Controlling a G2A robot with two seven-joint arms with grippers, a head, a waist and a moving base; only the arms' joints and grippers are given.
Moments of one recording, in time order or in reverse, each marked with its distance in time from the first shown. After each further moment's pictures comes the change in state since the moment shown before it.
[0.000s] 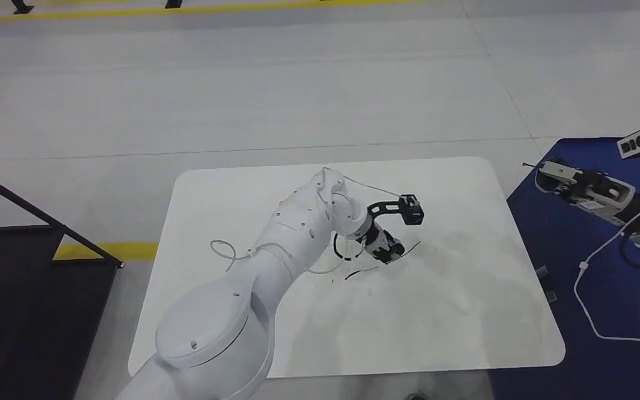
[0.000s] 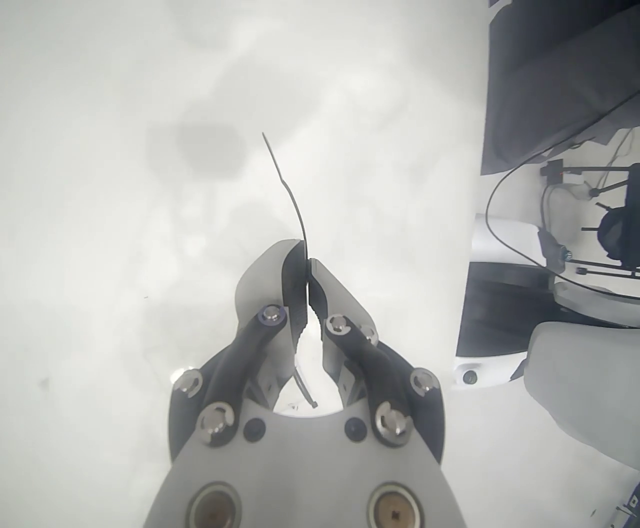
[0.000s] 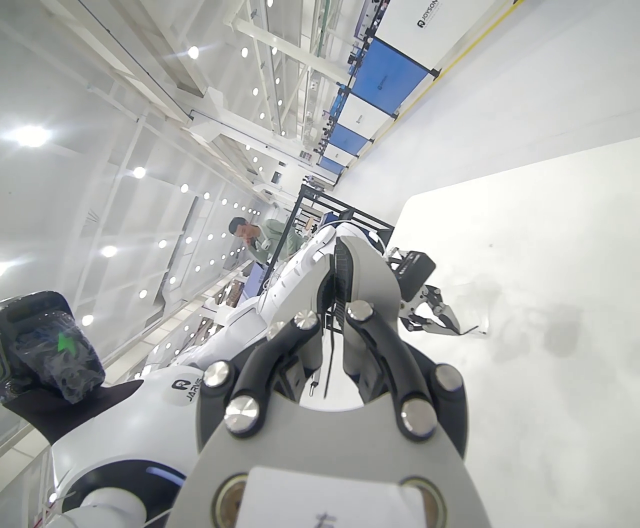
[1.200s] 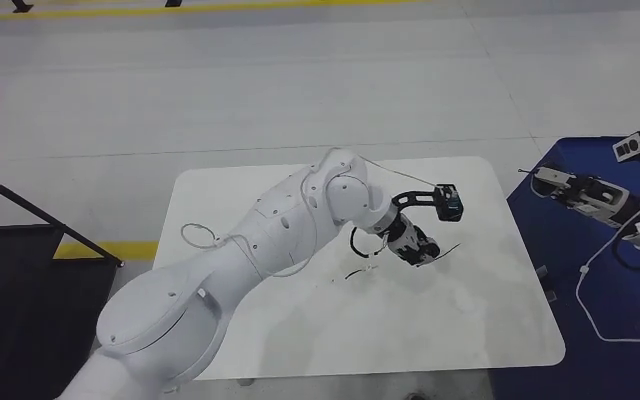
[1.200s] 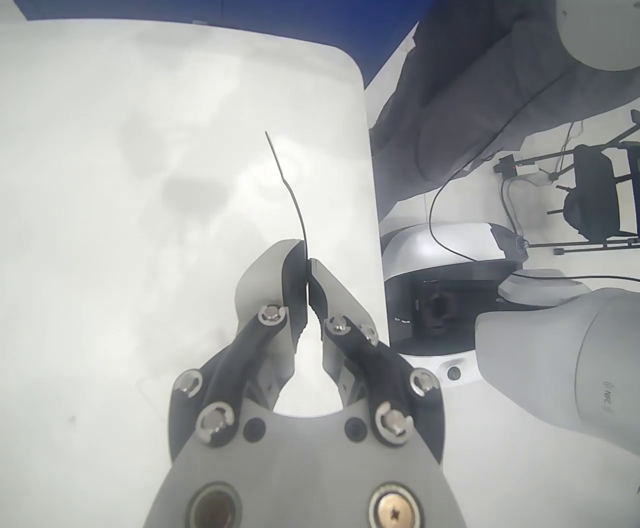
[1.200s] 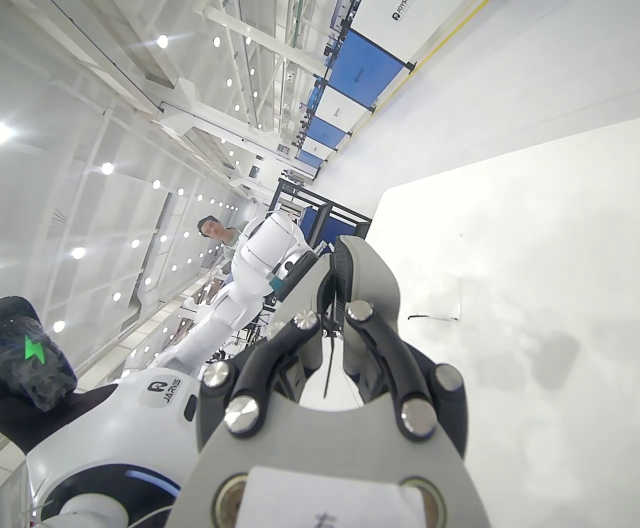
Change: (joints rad) left arm -0.033 0.230 -0.016 -0.600 -0.263 0.232 -0.231; right arm -0.014 0.024 -0.019 0.009 -0.039 -0.027 -0.007
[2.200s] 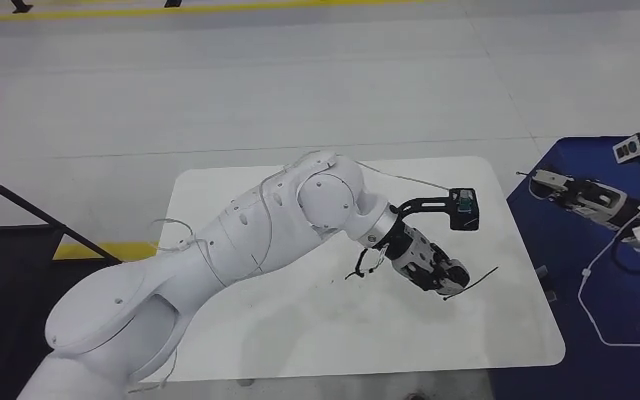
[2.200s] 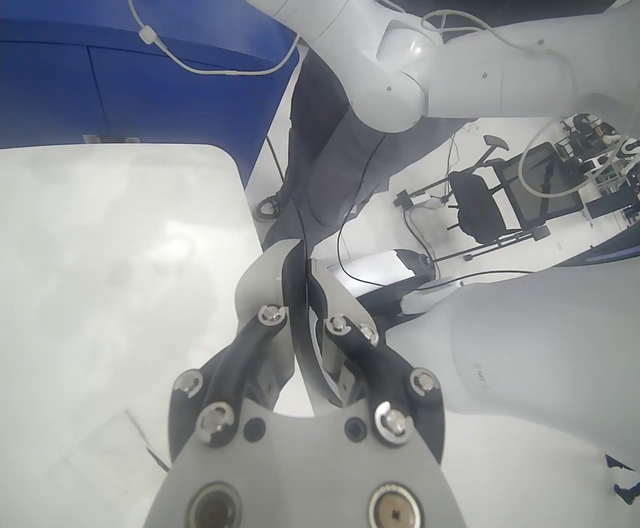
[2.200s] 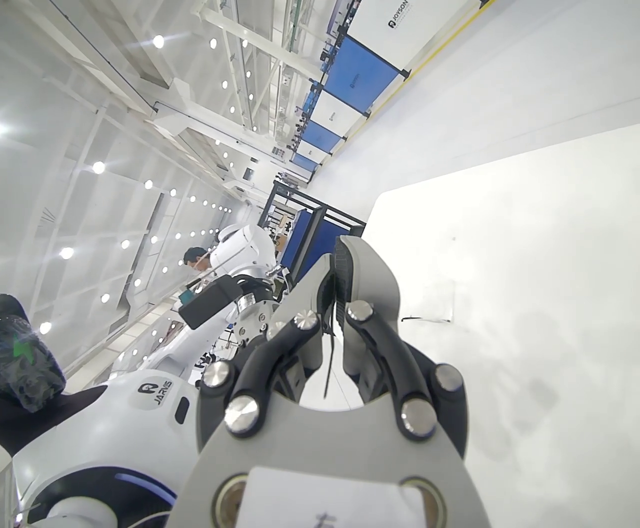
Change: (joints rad) left arm -0.022 0.177 0.041 -0.379 -0.373 0.044 -0.028; right arm -0.055 0.012 -0.006 -0.065 -0.030 -0.056 -0.011
